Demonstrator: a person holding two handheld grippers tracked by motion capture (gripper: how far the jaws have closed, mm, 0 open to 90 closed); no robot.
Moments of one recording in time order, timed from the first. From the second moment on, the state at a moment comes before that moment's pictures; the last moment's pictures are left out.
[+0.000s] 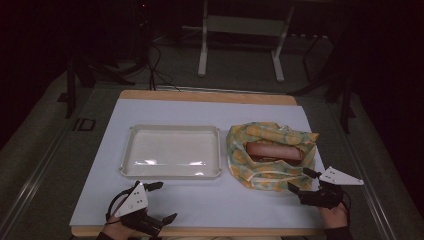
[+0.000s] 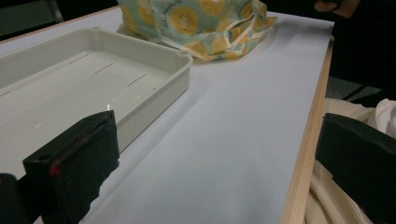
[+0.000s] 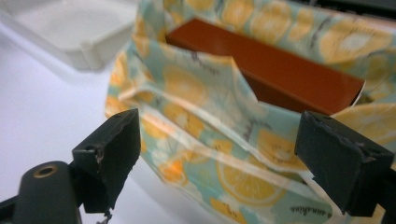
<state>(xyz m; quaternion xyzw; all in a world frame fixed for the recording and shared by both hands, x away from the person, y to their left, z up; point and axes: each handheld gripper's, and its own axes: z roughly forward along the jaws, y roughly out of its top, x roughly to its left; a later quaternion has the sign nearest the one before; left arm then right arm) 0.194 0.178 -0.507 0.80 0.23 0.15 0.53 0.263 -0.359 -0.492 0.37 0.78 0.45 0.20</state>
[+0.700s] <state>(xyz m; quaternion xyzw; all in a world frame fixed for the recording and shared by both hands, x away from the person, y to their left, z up) 0.188 0.181 -0.506 0.79 0.26 0.14 0.53 0.270 -0.365 -0.482 0.31 0.83 0.43 0.15</state>
